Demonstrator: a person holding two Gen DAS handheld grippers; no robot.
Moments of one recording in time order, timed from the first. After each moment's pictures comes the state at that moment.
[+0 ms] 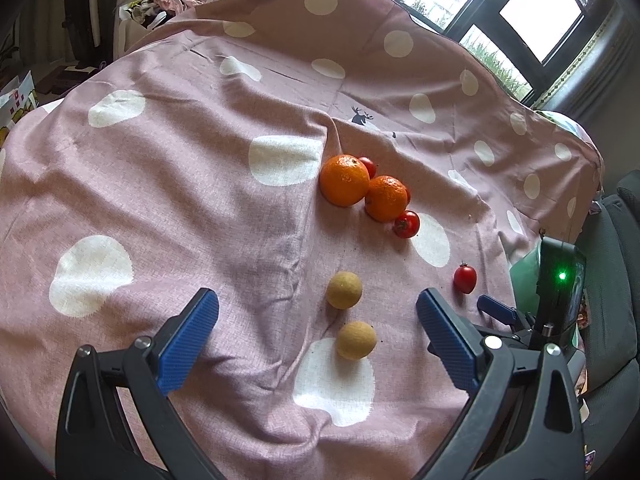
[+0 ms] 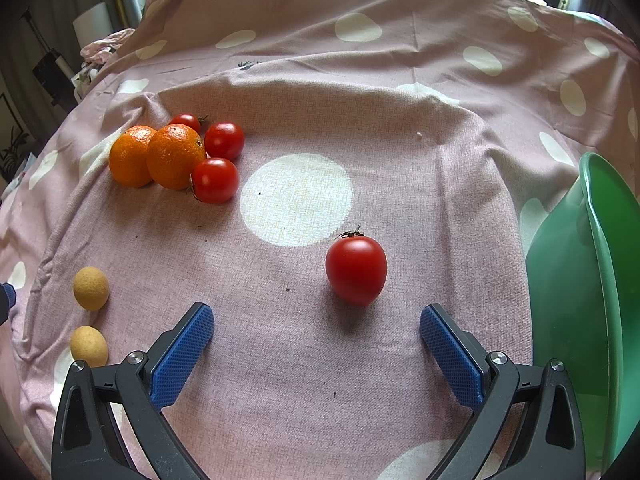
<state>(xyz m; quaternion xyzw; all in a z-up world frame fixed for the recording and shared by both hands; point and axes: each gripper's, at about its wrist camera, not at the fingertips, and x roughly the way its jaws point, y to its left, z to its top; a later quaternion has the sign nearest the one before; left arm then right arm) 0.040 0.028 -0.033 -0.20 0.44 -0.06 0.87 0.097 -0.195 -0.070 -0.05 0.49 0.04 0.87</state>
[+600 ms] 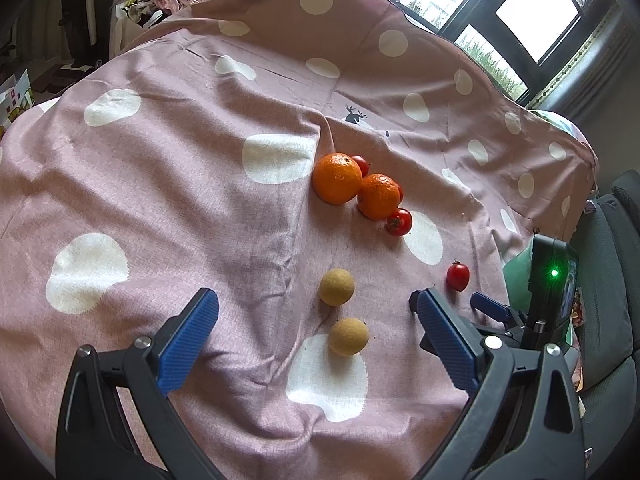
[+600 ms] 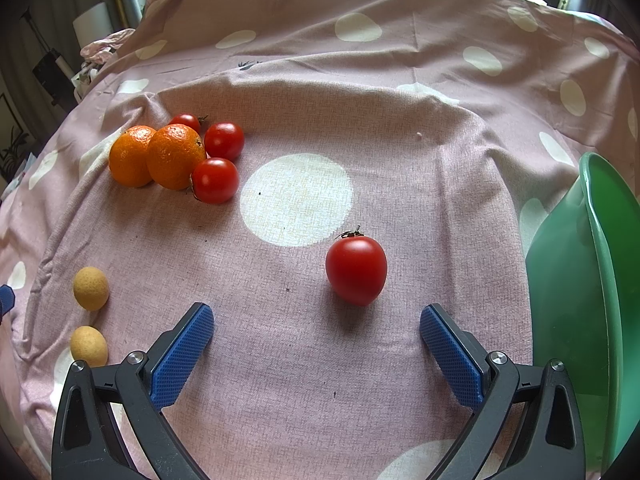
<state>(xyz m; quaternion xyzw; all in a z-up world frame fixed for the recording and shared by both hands) 0.037 0.028 -0.030 -0.20 0.44 -0.07 0.87 0.098 -0.194 -0.070 -0.05 0.49 0.04 0.87</state>
